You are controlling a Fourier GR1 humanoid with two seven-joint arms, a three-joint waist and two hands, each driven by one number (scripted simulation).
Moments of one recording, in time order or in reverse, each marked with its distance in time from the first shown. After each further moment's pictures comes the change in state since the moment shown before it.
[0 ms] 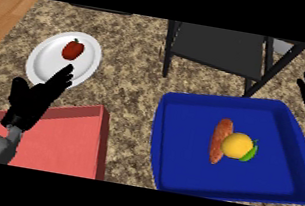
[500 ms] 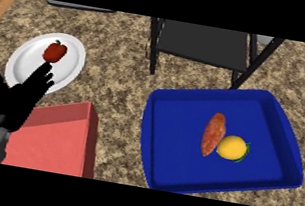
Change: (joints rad) left arm 0.063 -0.016 0.118 -0.030 0.074 0.102 0.059; right arm 0.243 -0.190 -0.047 -0.027 0.384 -0.295 0.046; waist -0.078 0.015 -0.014
